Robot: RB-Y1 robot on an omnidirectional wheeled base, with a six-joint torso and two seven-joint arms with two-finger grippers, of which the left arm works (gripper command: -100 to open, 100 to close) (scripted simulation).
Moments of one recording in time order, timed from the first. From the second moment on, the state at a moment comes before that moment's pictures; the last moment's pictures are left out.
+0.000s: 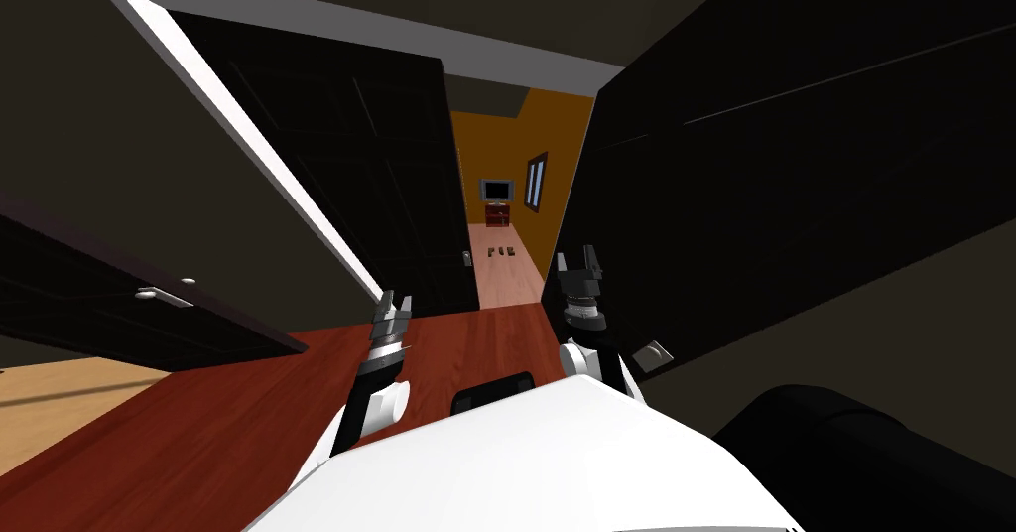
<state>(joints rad) 0.30 0.13 0.01 -1.65 0.11 -0.70 0.04</state>
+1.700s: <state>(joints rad) 0.21 0.17 0.02 -1.25 0.10 -0.74 0.09</state>
